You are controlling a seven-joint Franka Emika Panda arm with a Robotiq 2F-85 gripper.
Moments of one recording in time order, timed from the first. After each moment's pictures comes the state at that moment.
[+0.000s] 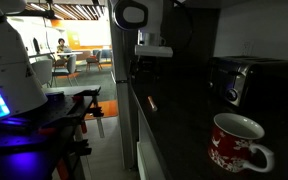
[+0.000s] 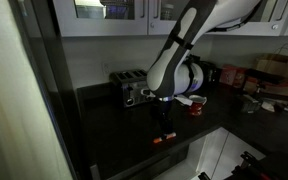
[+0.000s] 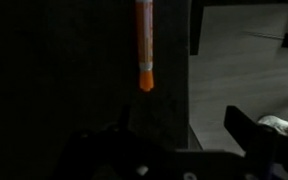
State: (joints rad) arm 0.03 0.31 0.22 -2.49 0.12 2.75 -1.43
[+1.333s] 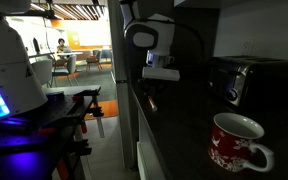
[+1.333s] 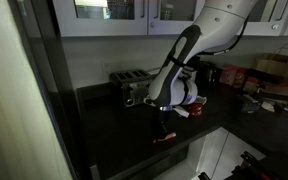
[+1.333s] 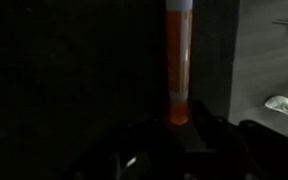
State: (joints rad) arm -0.17 0.58 0.33 -2.36 0.09 2.84 -1.45
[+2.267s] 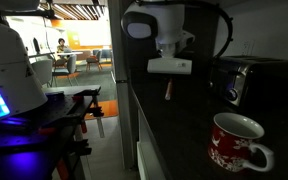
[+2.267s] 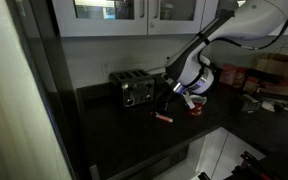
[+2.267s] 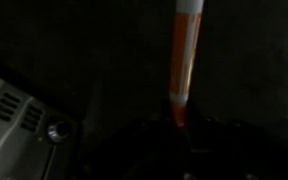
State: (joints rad) arm -0.91 0.67 0.91 -2.42 0.29 3.07 -1.59
